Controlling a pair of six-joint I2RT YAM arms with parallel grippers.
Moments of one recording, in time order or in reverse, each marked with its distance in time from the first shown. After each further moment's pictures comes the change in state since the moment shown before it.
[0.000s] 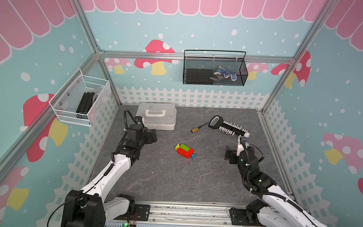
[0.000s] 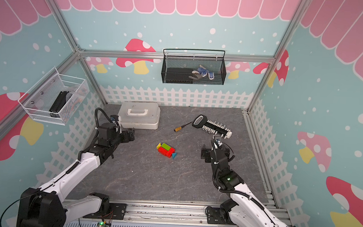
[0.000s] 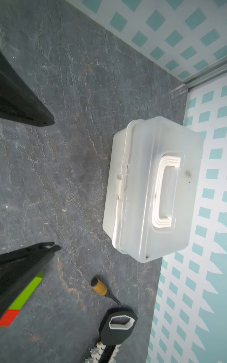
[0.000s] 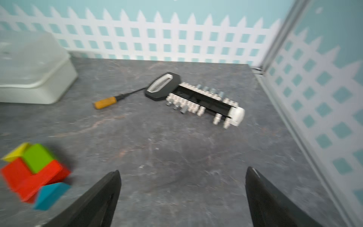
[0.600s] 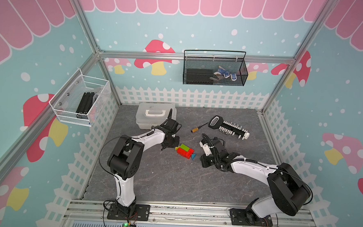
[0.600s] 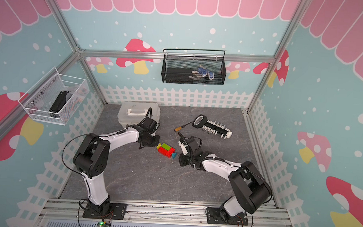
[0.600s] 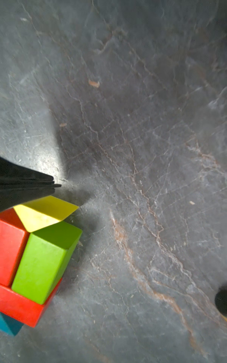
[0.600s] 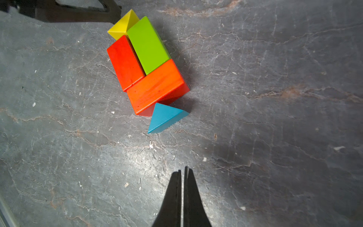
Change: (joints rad) left arm -0.266 0.753 0.587 -0.497 0.171 -0.177; right arm 0.145 0.735 0.359 -0.103 -0.678 0.127
